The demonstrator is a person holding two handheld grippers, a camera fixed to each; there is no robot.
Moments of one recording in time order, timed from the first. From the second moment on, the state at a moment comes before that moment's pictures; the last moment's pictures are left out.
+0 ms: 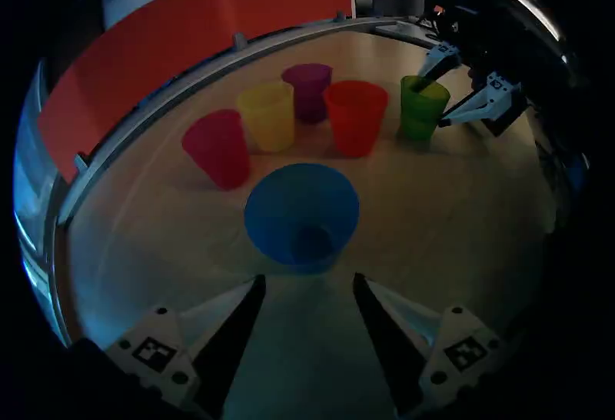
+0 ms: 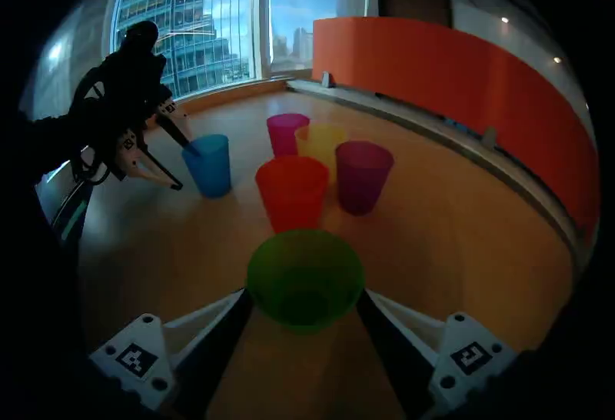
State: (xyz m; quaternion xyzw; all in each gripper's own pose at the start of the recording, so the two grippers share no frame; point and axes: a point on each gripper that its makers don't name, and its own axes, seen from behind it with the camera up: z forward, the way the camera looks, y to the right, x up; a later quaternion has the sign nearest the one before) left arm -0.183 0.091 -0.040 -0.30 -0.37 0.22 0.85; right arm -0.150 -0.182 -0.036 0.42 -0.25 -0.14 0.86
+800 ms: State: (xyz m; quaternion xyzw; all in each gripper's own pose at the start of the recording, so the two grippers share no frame) left arm -0.151 0.067 -0.068 -0.25 -0.33 0.18 0.89; right arm -0.123 -0.142 -0.074 0.37 -0.22 -0.13 0.89
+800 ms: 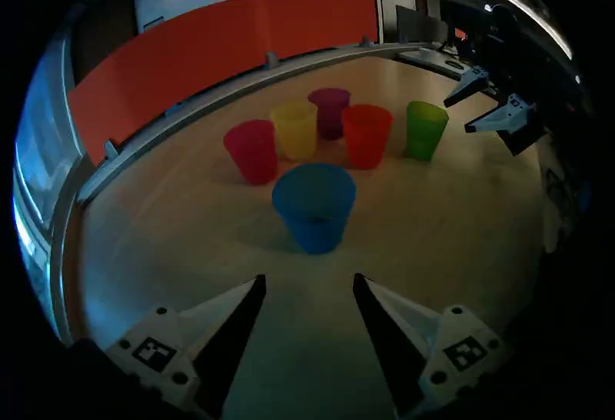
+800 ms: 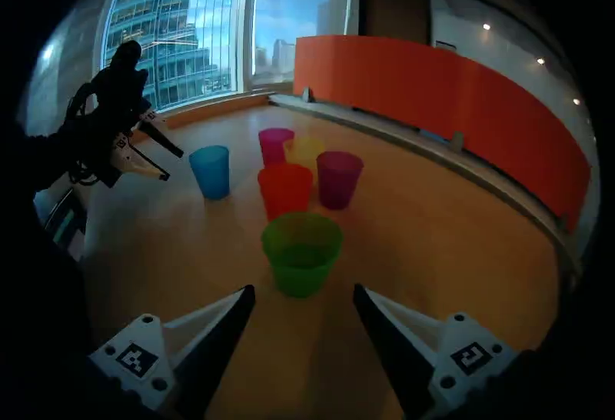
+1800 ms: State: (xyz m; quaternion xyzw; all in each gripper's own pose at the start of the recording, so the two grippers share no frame) left arm -0.096 0.046 -0.058 -0.17 -0.22 0.09 0.96; right arm -0.065 -0.122 -0.074 0.29 -0.14 -0.05 0.94
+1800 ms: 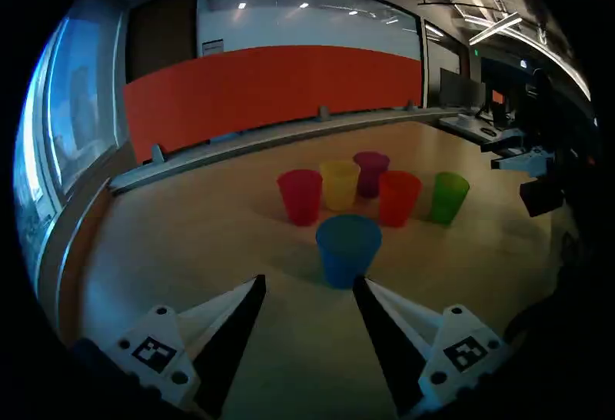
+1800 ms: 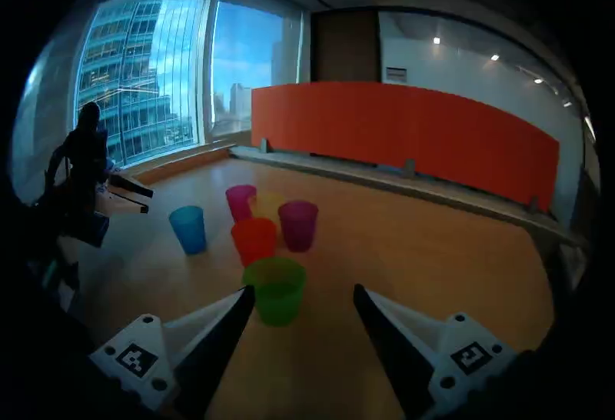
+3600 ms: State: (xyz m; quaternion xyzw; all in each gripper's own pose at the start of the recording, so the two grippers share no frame) left arm 0.002 -0.012 -0.033 0.05 0.03 0.01 1.00; right arm 0.038 -0.031 -0.036 0.02 0.06 0.03 1.00
